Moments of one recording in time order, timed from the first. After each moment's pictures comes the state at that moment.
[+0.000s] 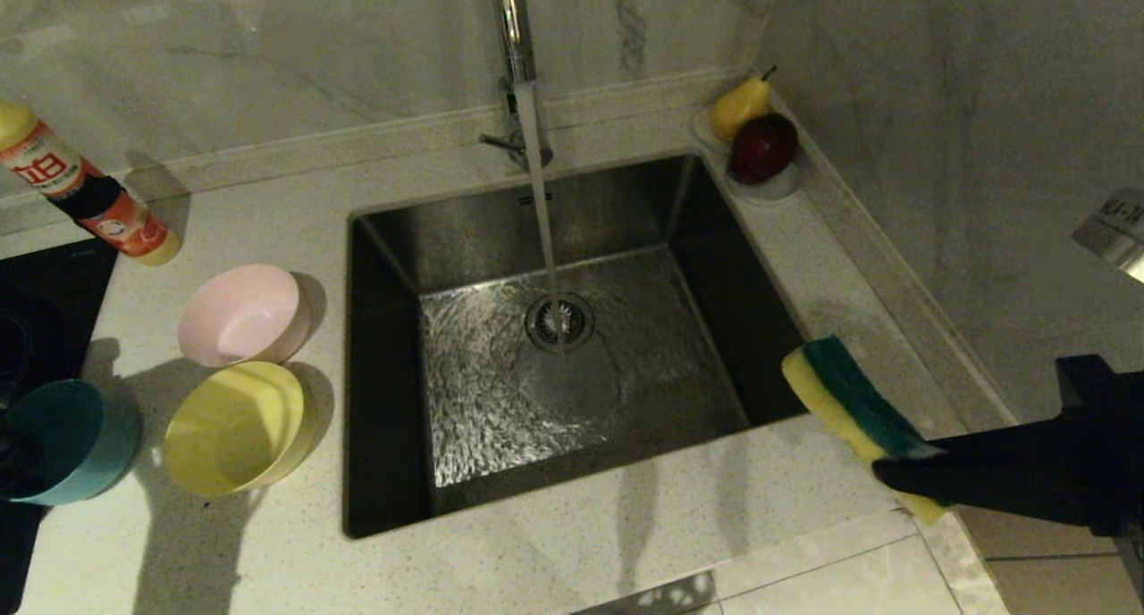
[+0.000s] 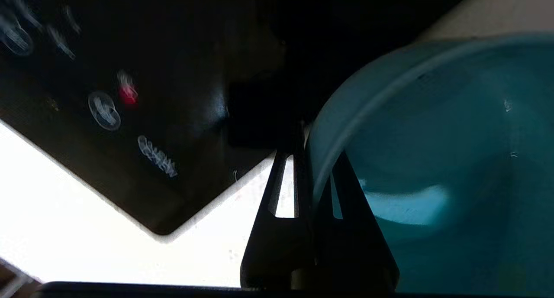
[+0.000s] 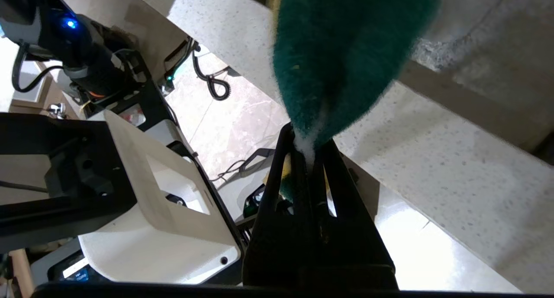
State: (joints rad) left arm 0.75 1.65 -0.95 0.16 -0.18 -0.45; right arm 0.63 1.17 -1.05 0.34 0.36 -0.05
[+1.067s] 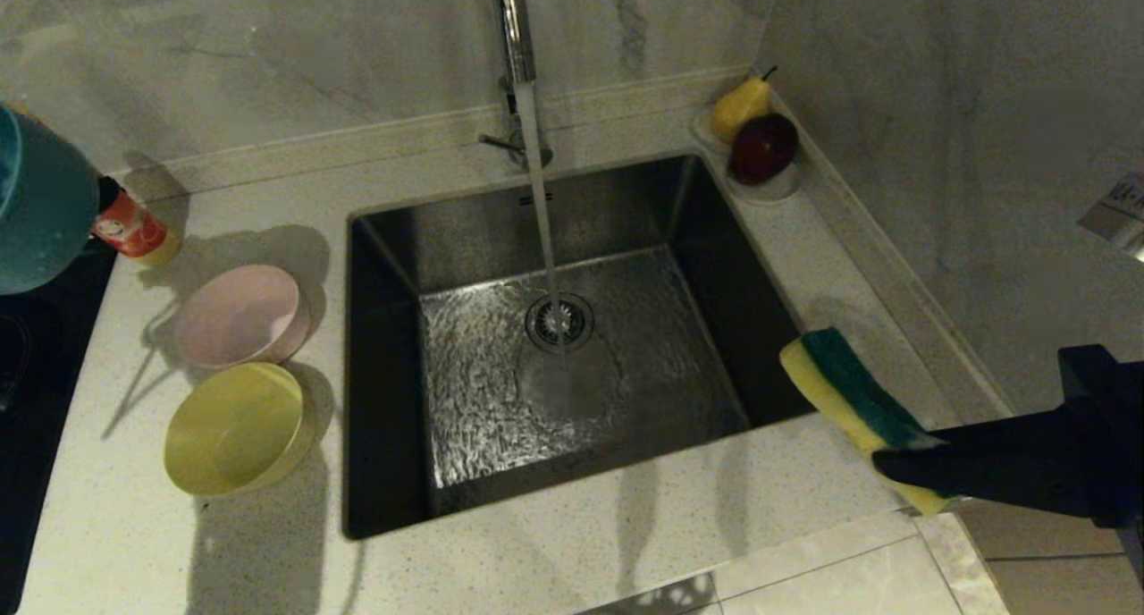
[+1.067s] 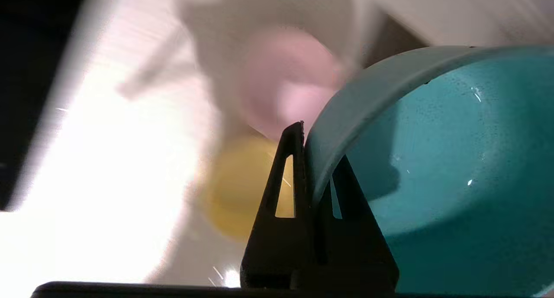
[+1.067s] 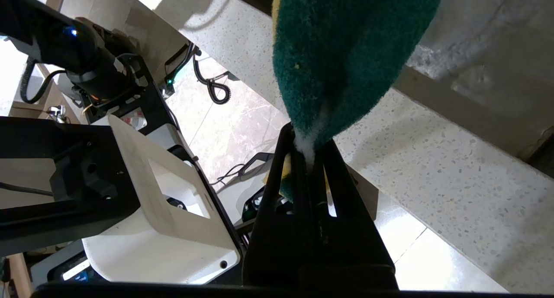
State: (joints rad) left arm 0.52 1.27 -1.47 0.63 -0.40 -0.48; right arm 0.63 1.17 -1.07 0.34 0.36 -0.05
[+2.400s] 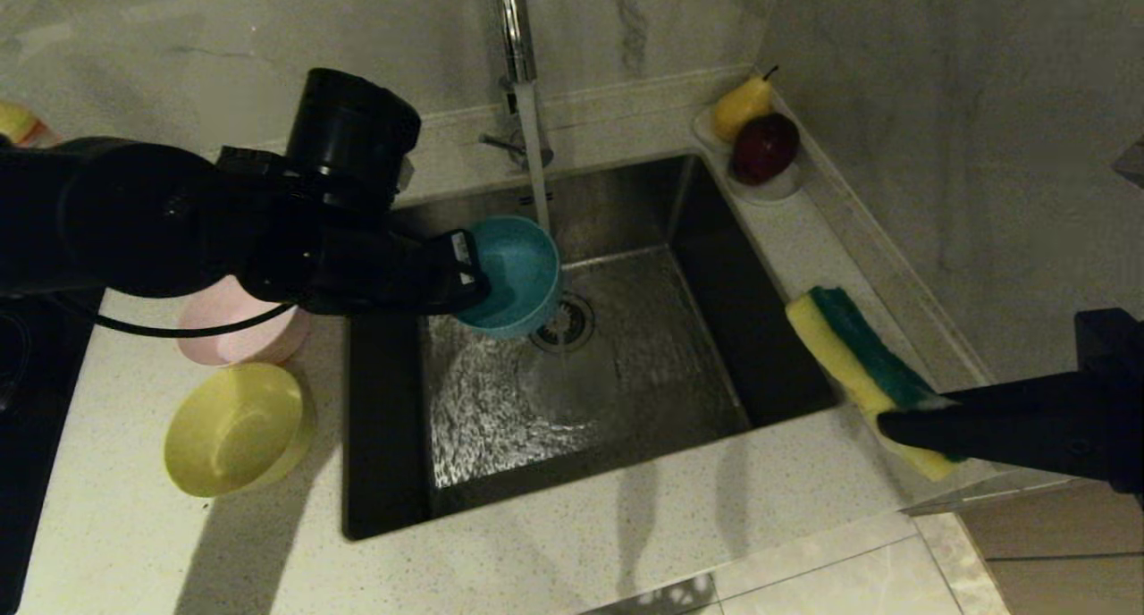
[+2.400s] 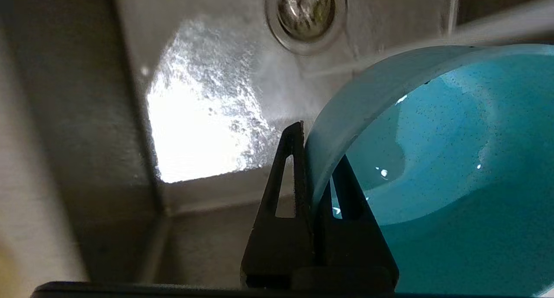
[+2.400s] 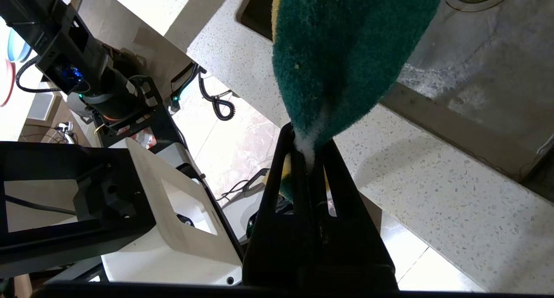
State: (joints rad) left arm -0.50 1.78 -1.51 0.29 0.24 -0.50; right arm 0.64 1.17 -1.13 0.34 0.36 -0.01
